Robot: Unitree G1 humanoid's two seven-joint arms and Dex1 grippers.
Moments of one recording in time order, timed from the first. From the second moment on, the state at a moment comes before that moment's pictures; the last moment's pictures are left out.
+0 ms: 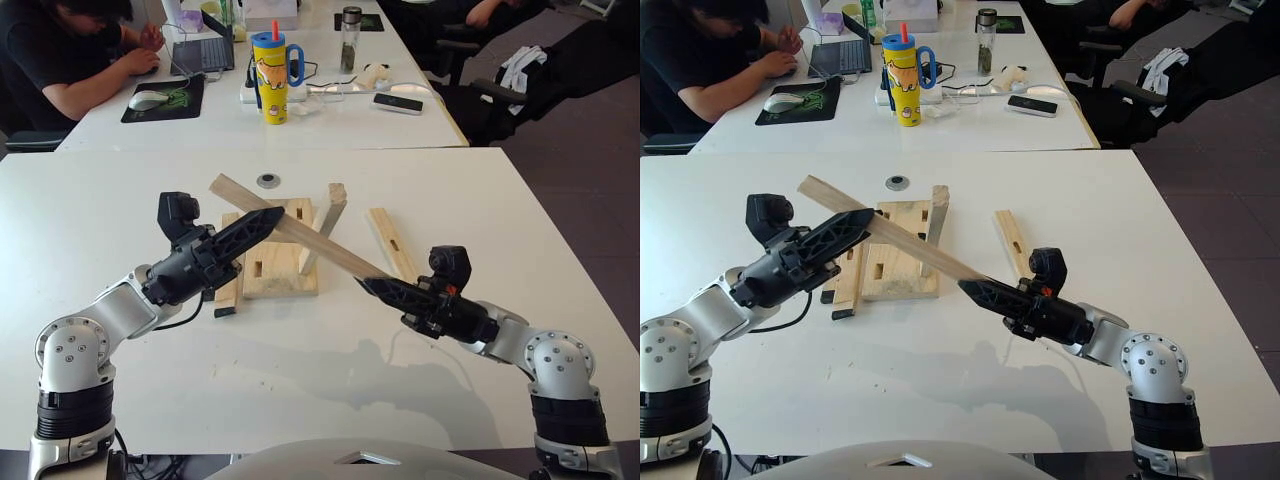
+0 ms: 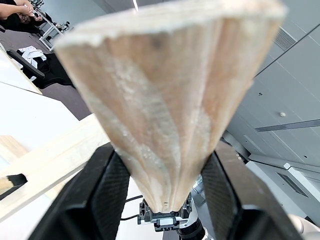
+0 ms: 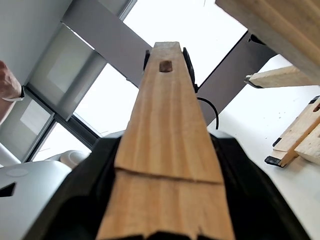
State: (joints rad) left arm -0.11 0.54 0.22 -0.36 -1.71 0.89 -0.40; right arm -0.03 -0.45 -0.13 -0.28 1.42 1.06 0.83
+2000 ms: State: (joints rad) left arm -0.23 0.71 0.31 -0.08 -0.77 0.62 -0.87; right arm -0.40 -0.20 0.10 0.28 0.20 0.27 0.48
